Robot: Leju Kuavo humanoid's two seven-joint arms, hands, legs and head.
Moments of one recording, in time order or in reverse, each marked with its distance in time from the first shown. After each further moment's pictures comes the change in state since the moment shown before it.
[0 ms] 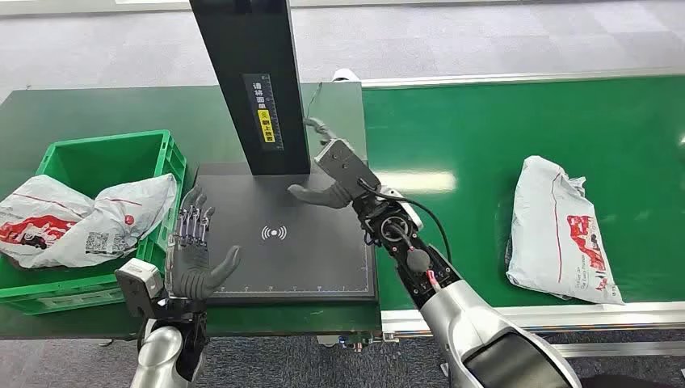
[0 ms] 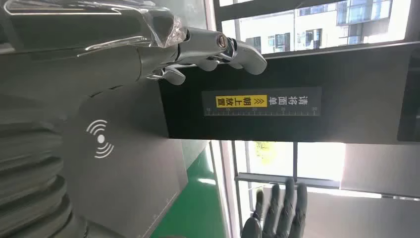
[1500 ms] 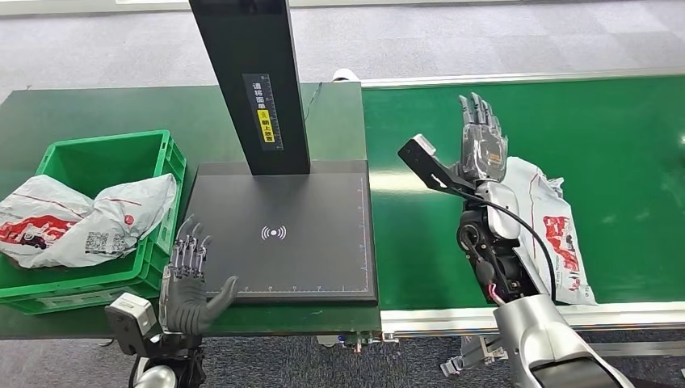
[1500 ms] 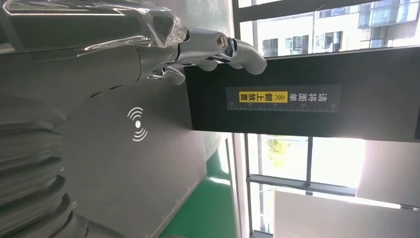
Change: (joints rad) left arm 0.172 -0.021 -0.026 -0.154 -0.011 0.009 0.052; right arm 0.121 -0.238 -0.220 -0.216 0.769 -0.248 0.396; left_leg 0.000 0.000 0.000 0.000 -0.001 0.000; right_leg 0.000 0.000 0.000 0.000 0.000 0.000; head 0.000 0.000
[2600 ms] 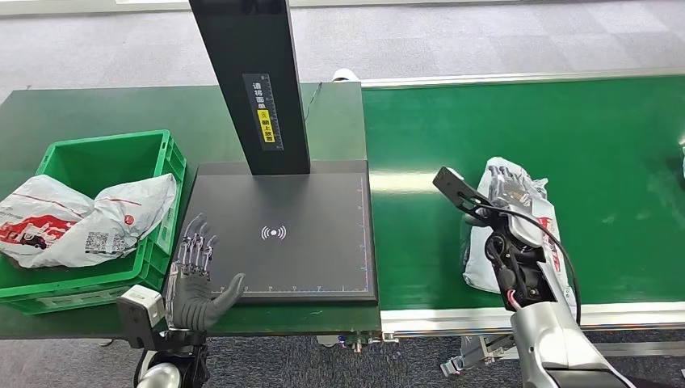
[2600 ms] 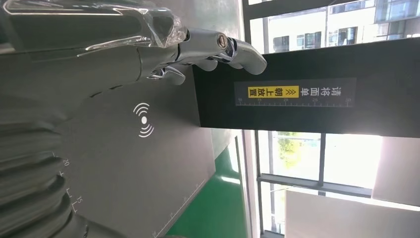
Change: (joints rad) left arm -0.008 -0.031 0.012 0.002 -0.036 -0.009 0.051; right arm 0.026 -0.031 -0.230 0.159 0.113 0.375 0.205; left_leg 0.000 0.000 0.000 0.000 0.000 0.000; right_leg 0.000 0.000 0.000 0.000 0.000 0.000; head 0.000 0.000
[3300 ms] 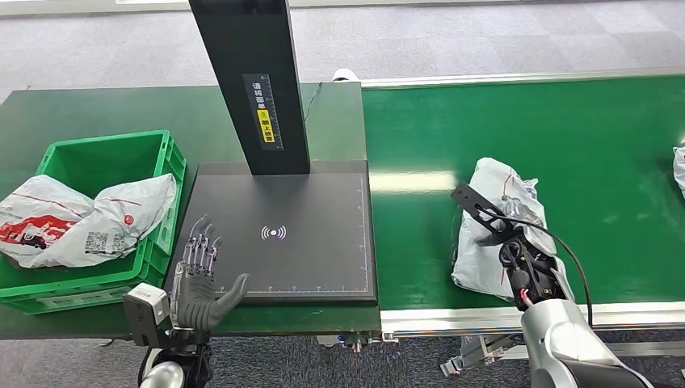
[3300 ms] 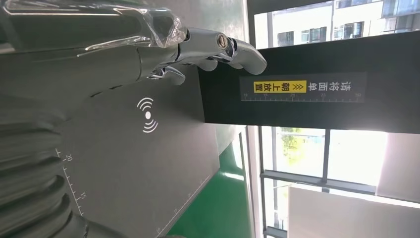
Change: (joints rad) left arm -0.013 -0.001 -0.002 0.033 0.004 -0.004 -0.001; right arm -0.039 -0.025 -0.107 0.193 -0.038 0.053 0.006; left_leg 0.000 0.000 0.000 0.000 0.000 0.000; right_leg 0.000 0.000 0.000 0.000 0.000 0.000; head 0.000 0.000
